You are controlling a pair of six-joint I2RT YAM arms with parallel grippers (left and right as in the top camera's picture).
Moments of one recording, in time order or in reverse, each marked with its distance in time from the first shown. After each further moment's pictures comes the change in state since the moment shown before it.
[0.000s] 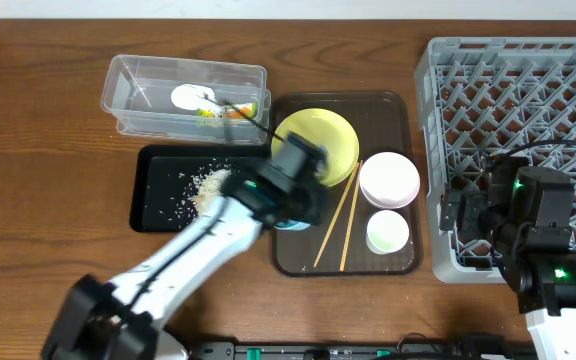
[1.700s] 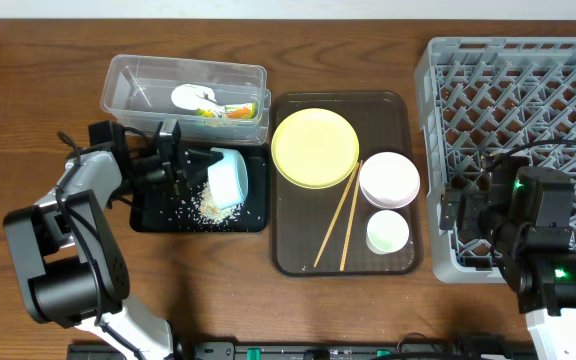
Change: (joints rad) left arm 0.995 0.294 0.002 -0.171 1.295 0.101; right arm 0.000 0.000 0.000 0.003 0.000 0.000
